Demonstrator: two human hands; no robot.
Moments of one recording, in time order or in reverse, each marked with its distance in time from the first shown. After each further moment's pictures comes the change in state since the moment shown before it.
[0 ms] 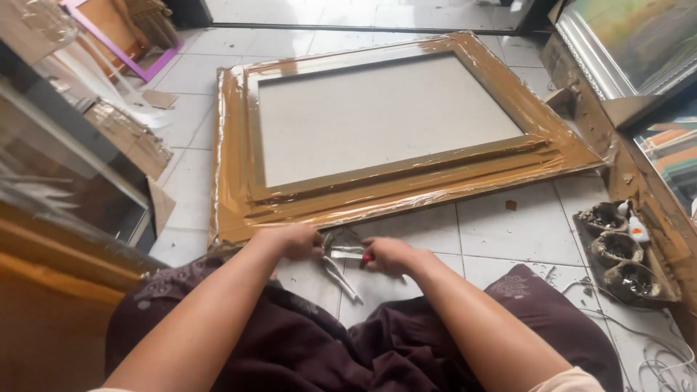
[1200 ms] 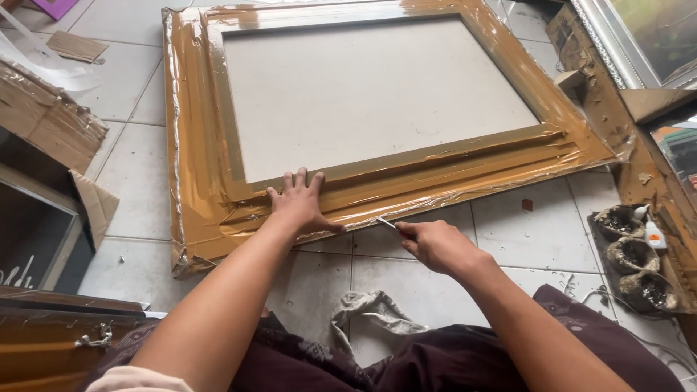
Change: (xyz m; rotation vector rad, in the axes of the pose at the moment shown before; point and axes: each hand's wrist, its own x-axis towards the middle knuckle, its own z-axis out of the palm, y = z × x) left_hand 0.099 -0.036 -0.034 -0.123 0.329 -0.205; right_hand 0.000 -0.006 -0.072 -0.033 0.019 0.535
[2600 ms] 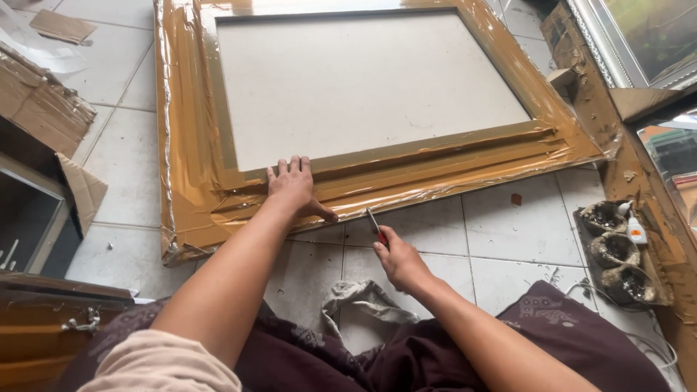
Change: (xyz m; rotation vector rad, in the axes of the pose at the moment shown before) left_hand 0.032 -0.001 0.013 -0.031 0.047 -0.004; right_hand -0.035 -0.043 0.052 0.438 0.026 0.033
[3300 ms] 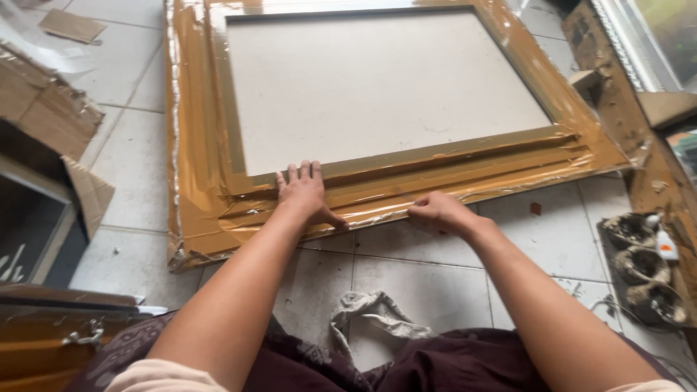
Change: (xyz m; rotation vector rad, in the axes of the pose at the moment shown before) left_hand 0.001 0.002 -0.004 -0.001 -0.069 -0.020; right_hand 0.197 0.095 -0.064 0.003 0.010 -0.092
